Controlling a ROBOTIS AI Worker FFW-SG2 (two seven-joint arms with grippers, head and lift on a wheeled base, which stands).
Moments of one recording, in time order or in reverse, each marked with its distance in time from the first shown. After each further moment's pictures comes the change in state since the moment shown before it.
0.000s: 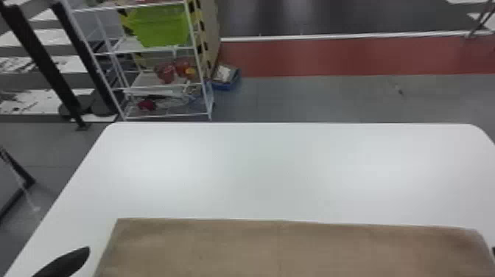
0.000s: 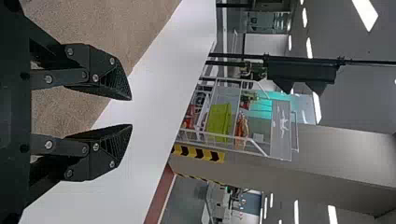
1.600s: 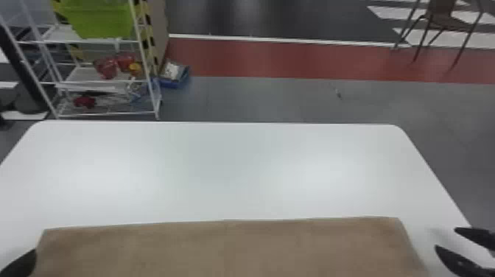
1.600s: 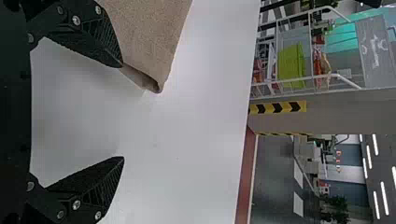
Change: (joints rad) left arm -0.089 0.060 -0.147 0.163 -0.214 -0.241 0.052; right arm -0.107 -0.107 -0.068 0.038 0.241 0.461 -0.090
